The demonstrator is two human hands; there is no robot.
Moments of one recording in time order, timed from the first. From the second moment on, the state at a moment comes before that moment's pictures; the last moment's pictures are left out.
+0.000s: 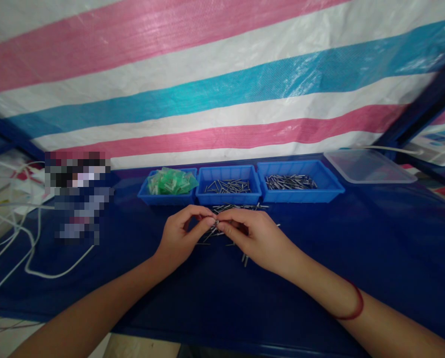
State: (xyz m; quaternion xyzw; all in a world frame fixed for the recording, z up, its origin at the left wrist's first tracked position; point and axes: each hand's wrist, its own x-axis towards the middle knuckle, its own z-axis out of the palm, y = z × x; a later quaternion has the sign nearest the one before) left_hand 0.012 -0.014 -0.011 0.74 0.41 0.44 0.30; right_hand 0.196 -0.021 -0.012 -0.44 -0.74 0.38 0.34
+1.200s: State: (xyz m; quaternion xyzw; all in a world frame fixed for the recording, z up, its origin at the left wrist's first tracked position) left_hand 0.000 -0.006 -0.022 0.89 0.40 0.19 0.13; right_hand 0.299 0.029 0.004 -0.63 -0.64 -0.05 0.43
